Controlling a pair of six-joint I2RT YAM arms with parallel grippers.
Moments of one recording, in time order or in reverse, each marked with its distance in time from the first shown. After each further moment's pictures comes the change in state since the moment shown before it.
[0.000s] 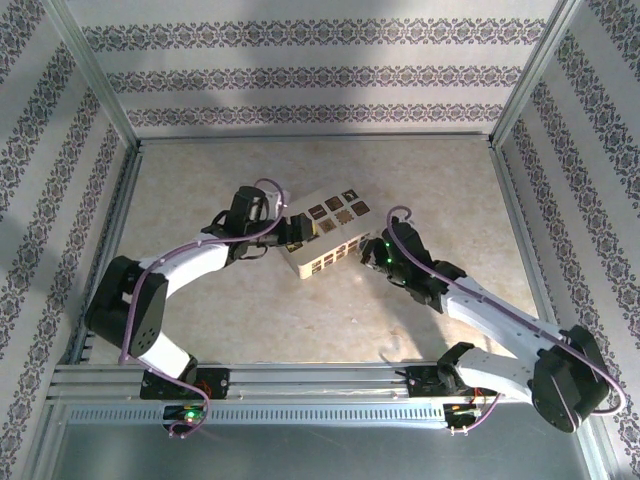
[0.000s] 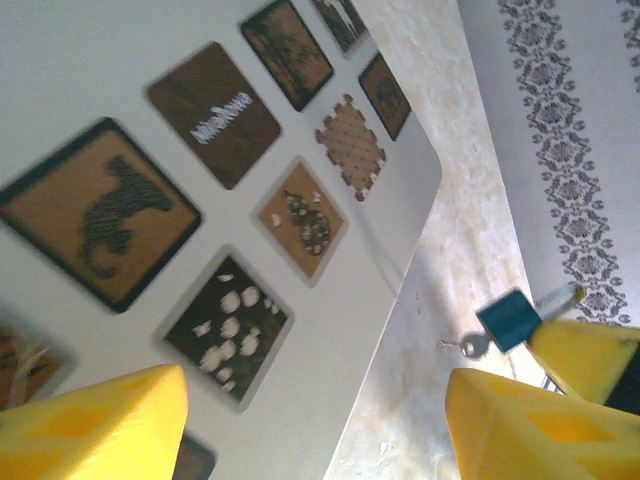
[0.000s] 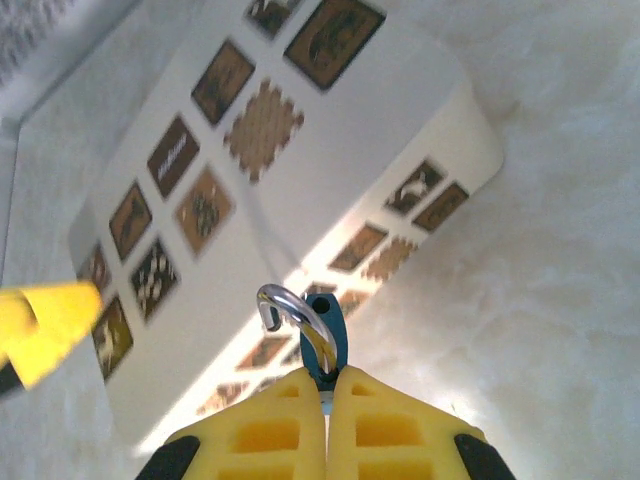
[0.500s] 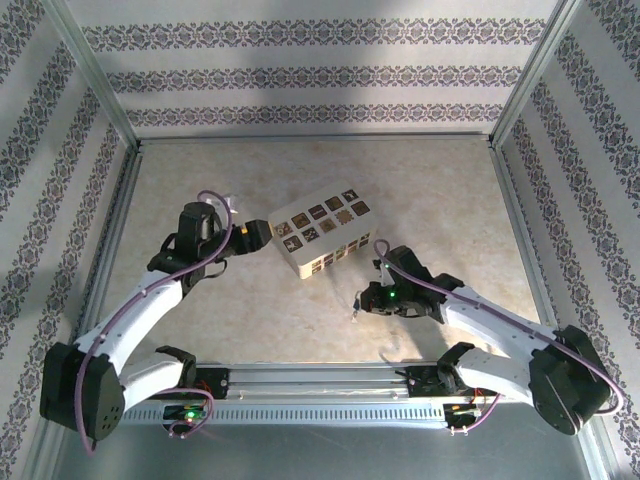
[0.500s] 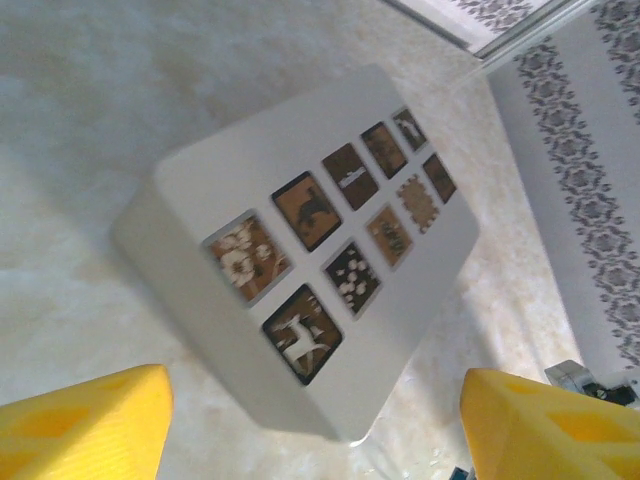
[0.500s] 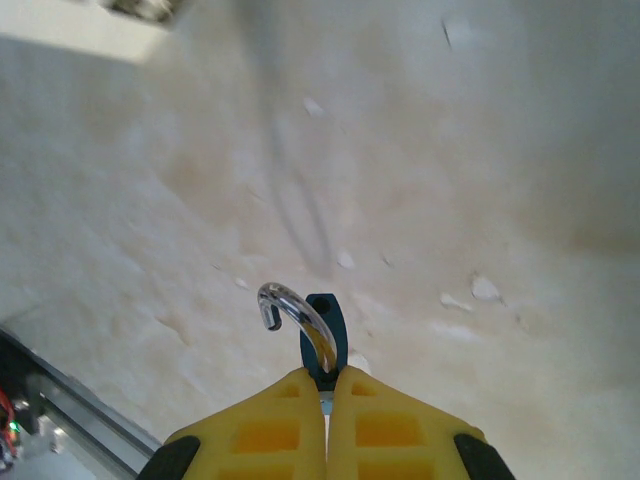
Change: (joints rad) left arm 0.143 -0.467 -0.200 -0.196 -0.159 0.063; right arm 0.000 0.013 -0.143 -0.193 -0.422 -0.193
